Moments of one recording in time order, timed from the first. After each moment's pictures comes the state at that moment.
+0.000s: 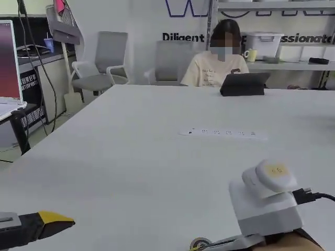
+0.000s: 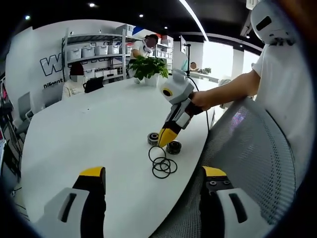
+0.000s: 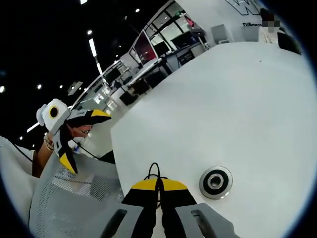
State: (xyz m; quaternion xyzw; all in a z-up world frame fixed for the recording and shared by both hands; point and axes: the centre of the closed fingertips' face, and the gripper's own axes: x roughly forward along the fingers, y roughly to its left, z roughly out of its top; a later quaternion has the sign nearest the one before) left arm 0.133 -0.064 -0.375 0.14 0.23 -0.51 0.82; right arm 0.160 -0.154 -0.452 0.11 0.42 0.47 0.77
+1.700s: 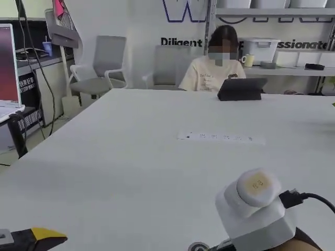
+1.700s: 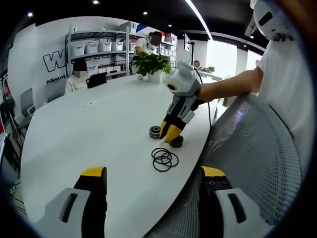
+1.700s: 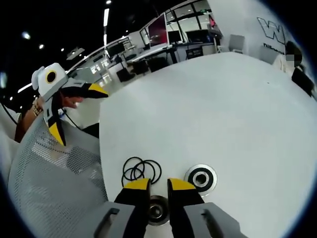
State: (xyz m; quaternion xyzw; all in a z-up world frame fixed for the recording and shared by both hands) left arm 0.130 -0.057 -0.390 0.14 0.24 -0.50 0.82; right arm 0.164 -0.176 -0.462 -0.05 0.41 0.47 0.78
